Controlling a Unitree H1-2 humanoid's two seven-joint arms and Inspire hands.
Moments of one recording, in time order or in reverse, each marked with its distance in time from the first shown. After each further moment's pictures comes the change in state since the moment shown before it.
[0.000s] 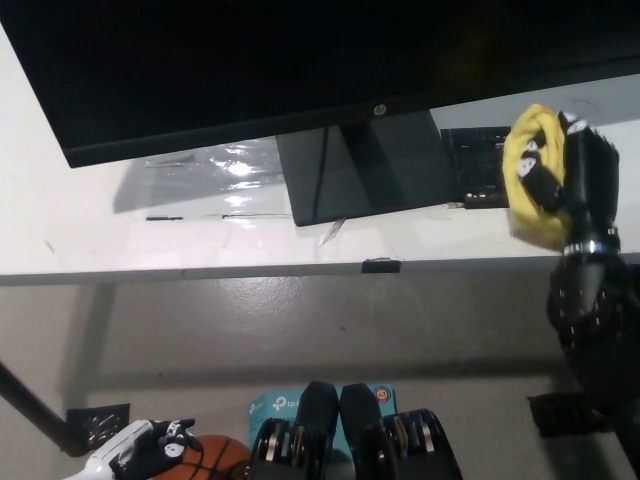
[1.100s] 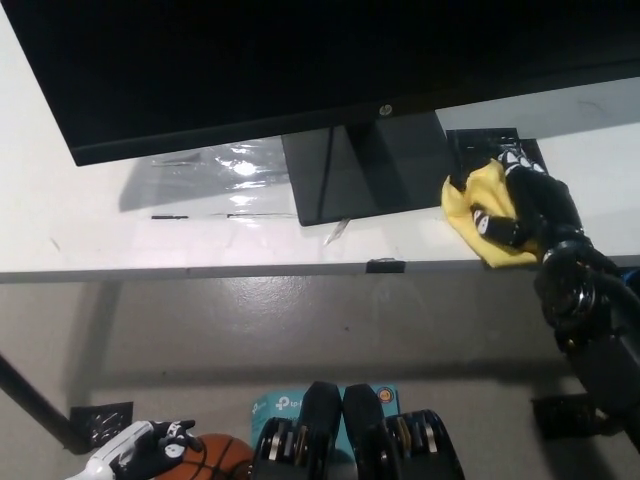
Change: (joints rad) left_arm -0.001 -0.002 -0.001 0.006 0.000 0.000 0.000; right_arm 0.055 -0.071 0.182 -0.240 -0.066 0.391 0.534
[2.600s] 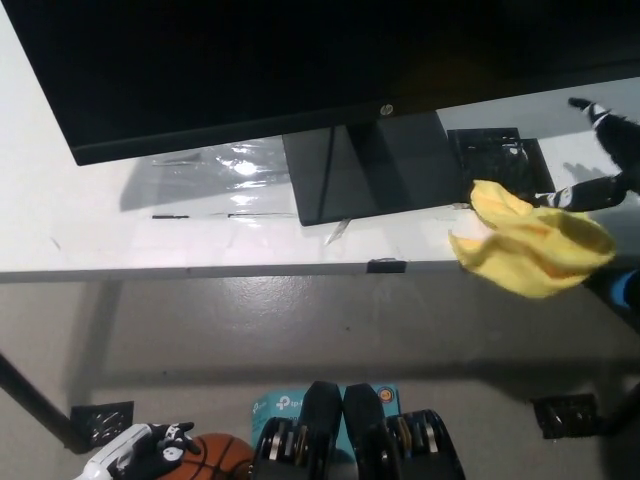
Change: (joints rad) left_arm 0.017 0.003 0.005 -0.025 0.001 0.000 0.000; right_arm 0.024 -0.076 -0.336 -0.493 -0.286 0.148 0.620
